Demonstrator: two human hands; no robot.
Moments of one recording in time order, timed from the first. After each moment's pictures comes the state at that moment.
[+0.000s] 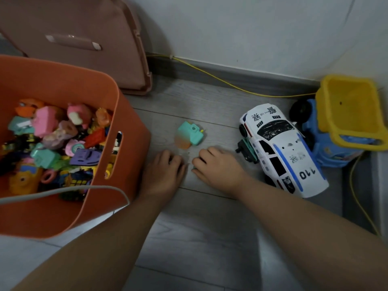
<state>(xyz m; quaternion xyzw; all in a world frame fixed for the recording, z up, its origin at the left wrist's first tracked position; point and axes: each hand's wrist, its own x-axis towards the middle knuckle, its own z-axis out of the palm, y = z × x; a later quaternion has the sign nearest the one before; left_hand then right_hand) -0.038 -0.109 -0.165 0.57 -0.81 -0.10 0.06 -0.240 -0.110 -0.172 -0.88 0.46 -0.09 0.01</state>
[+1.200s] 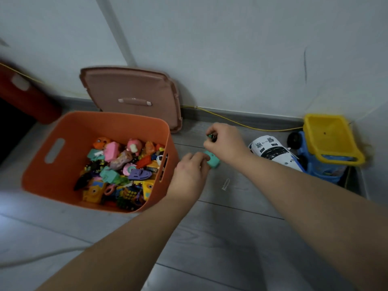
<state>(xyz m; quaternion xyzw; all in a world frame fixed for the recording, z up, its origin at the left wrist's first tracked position) -0.053 -0.102 -0.006 0.59 -0.74 -0.22 0.25 -0.197 -0.169 0.001 -0.65 0.66 -0.30 0.24</state>
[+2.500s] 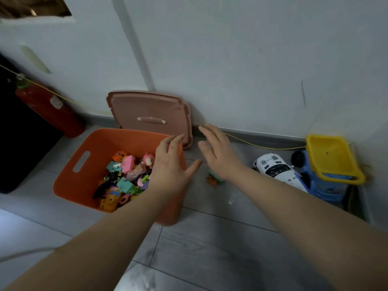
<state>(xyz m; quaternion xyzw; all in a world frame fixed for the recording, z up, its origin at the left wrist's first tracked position) 0.005 -0.121 0.063 0.60 -0.74 -0.13 0.29 -0.173 -0.159 0.029 -0.72 0.56 -0.33 0.23</state>
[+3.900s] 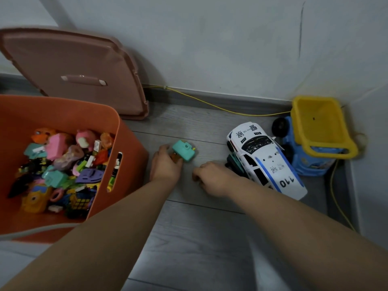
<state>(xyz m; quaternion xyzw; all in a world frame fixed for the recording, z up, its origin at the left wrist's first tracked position) -0.086 -0.163 -0.117 0.75 -0.55 -0.33 0.13 -0.252 -0.131 -0.121 -0.79 0.51 0.10 0.31</state>
